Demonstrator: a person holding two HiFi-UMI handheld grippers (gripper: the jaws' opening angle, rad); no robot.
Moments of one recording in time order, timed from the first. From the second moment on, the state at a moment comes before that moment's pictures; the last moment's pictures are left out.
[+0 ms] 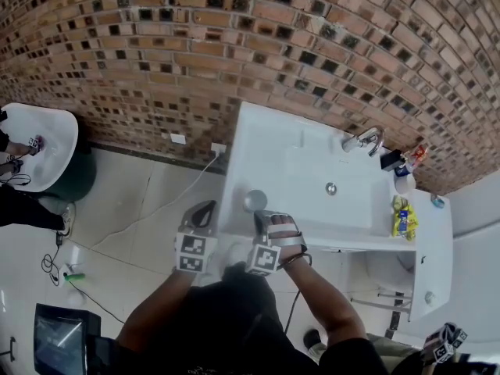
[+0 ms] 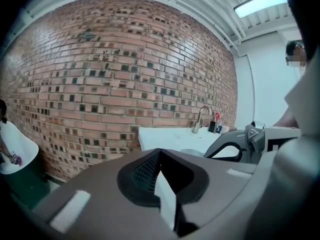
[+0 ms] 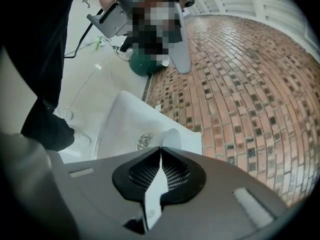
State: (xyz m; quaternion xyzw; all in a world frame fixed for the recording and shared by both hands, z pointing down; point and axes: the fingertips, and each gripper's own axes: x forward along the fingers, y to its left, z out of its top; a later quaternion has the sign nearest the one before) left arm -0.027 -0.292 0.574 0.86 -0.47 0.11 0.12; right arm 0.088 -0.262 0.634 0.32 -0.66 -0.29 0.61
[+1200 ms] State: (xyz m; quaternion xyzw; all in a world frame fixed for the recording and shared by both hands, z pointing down) left arm -0.023 -0.283 0.531 0.87 -0.47 0.05 0.12; right arm 0.078 -0.272 0.531 0.56 -0.75 -0.07 0.34
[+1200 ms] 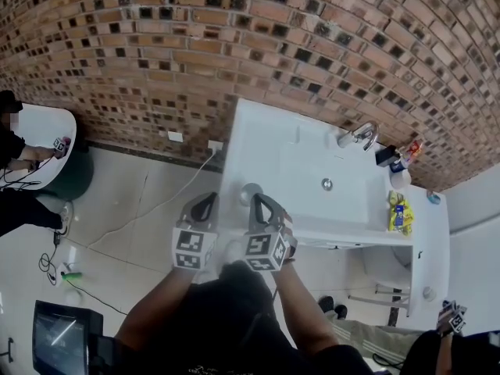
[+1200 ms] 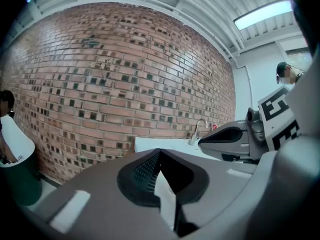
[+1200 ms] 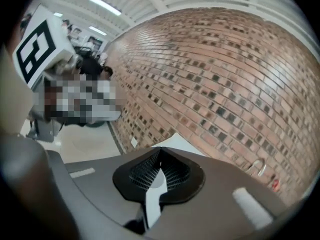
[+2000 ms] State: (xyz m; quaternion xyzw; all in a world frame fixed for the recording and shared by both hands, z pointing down) left arm -0.030 -0.235 0.517 0.88 -0.47 0.05 0.11; right arm 0.079 -0.197 0.506 0.64 -0.76 0.04 0.12
